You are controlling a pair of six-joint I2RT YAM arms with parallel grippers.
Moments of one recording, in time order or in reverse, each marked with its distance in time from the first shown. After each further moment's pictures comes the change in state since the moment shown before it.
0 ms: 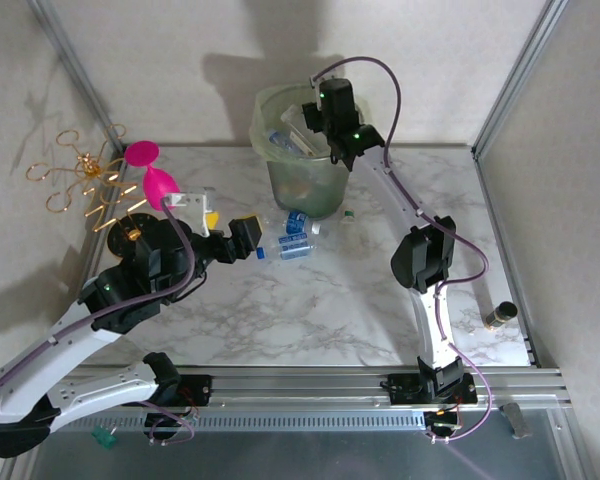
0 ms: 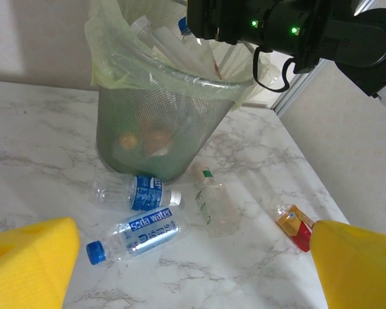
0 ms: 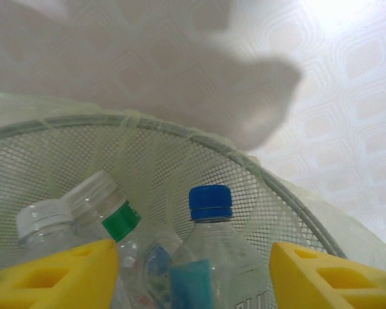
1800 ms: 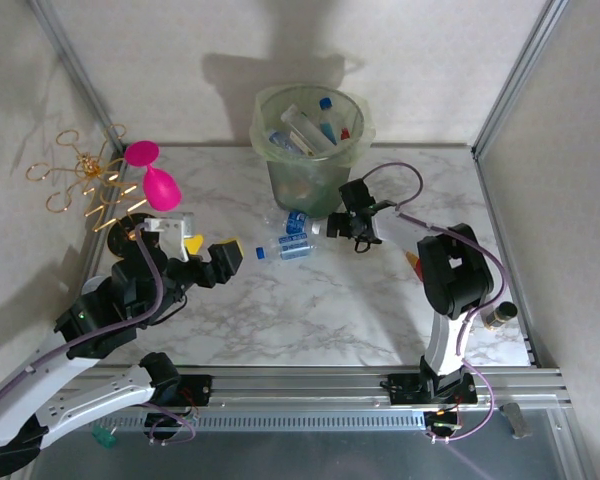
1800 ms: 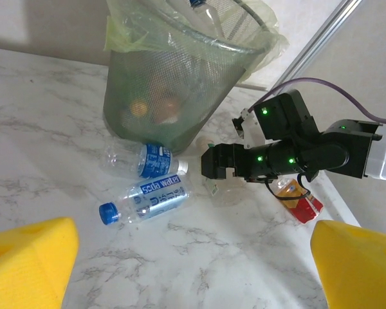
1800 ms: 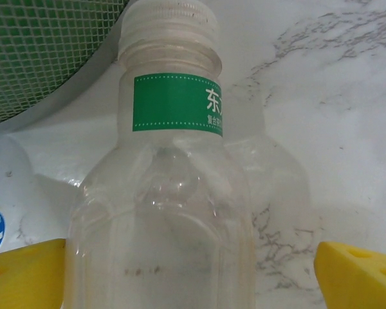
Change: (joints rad) left arm 0.000 -0.194 -0.134 -0.091 0.035 -0.042; right arm -0.049 -0.312 -1.081 0.005 -0.178 0.550
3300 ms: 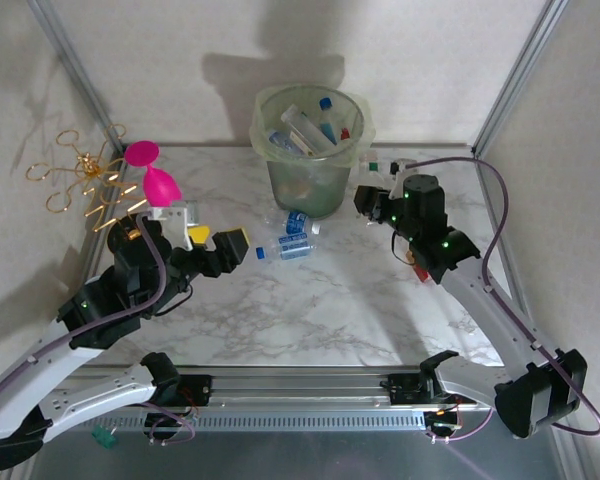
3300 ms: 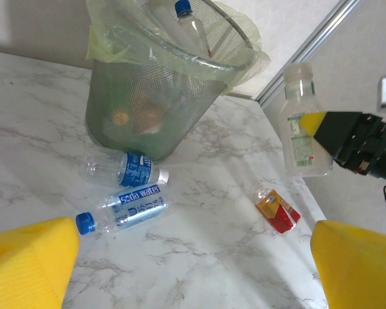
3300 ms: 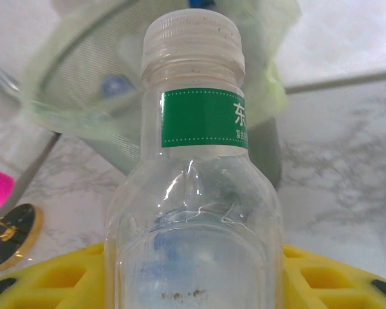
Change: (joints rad) left arm 0.000 0.092 0.097 0.010 0.023 -0.046; right arm -0.020 -0.759 -0.175 0.150 -0.163 -0.076
